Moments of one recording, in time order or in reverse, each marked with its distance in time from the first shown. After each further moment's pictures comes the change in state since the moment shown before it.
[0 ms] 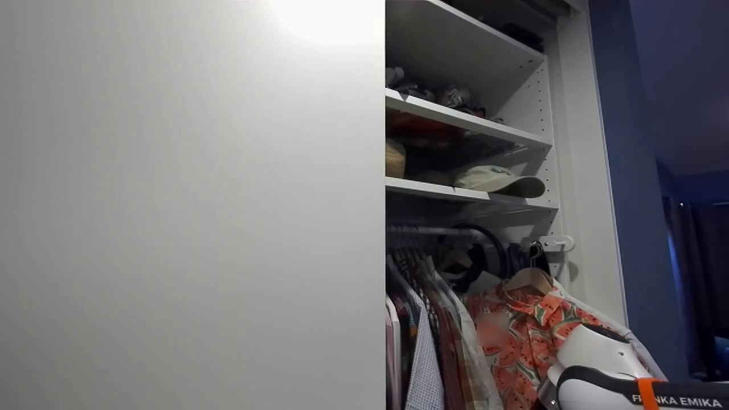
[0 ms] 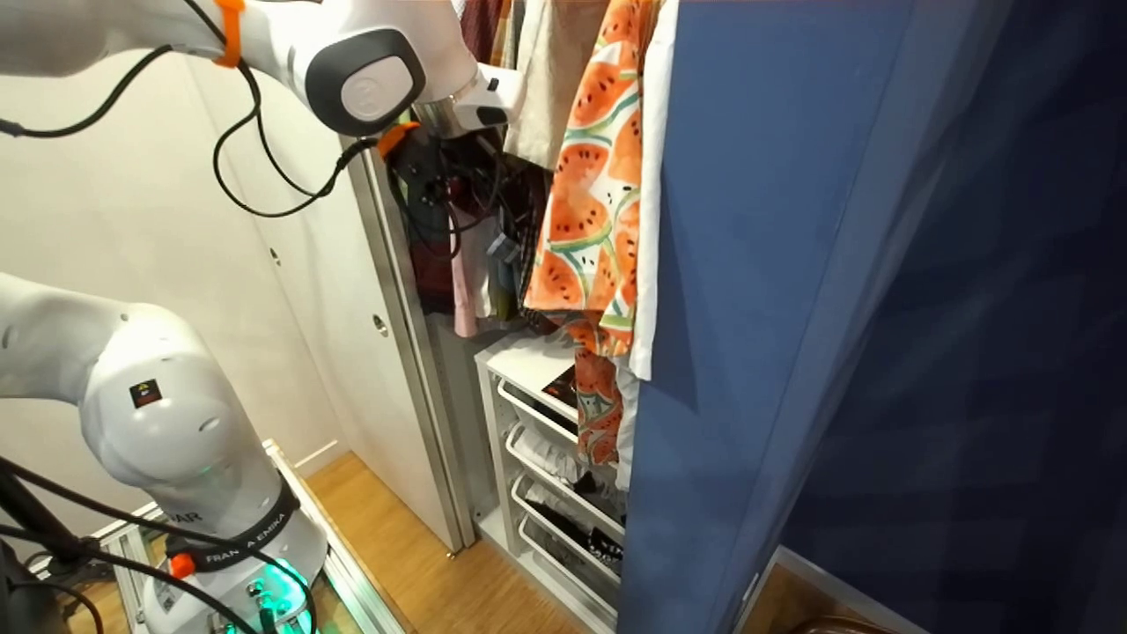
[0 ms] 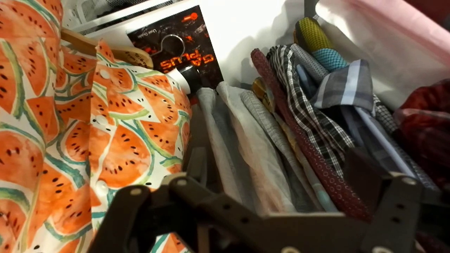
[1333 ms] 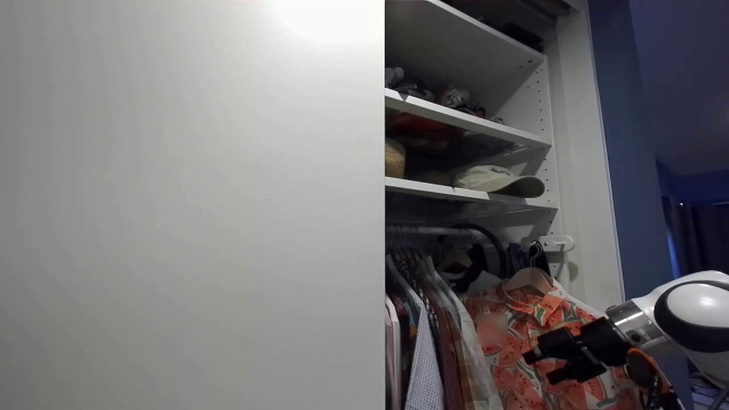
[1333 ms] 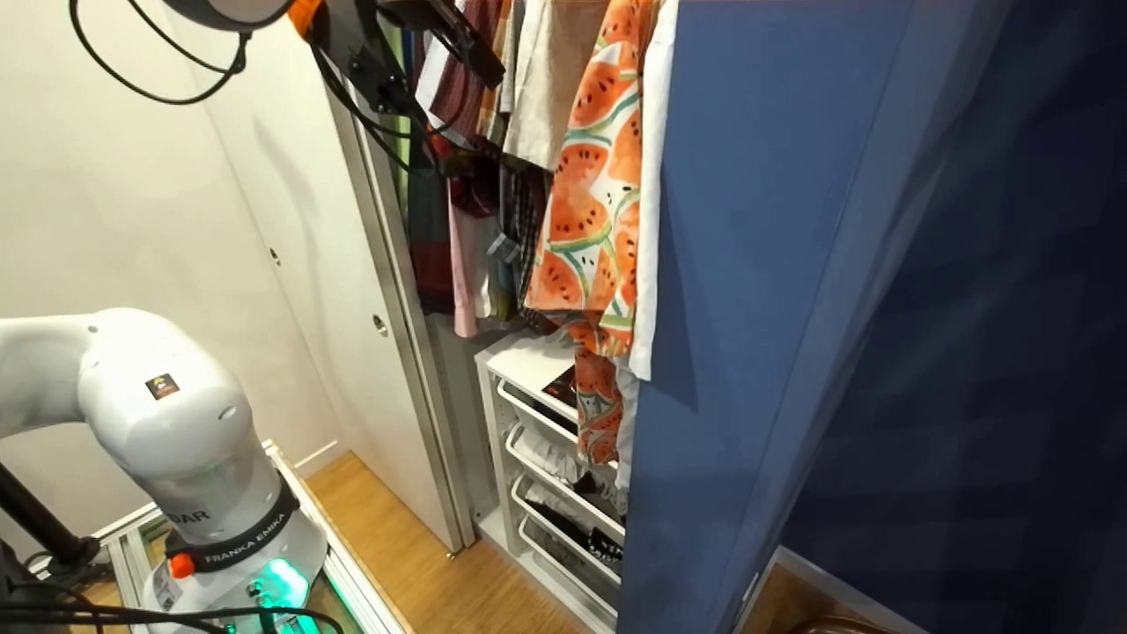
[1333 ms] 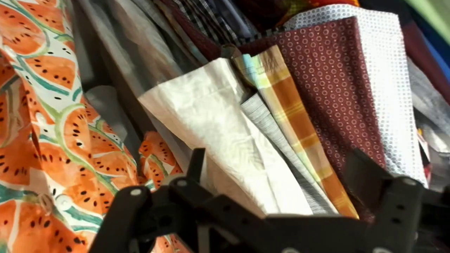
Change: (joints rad) arm 0.135 -0.305 -0.227 0.125 0.263 -0.076 -0.188
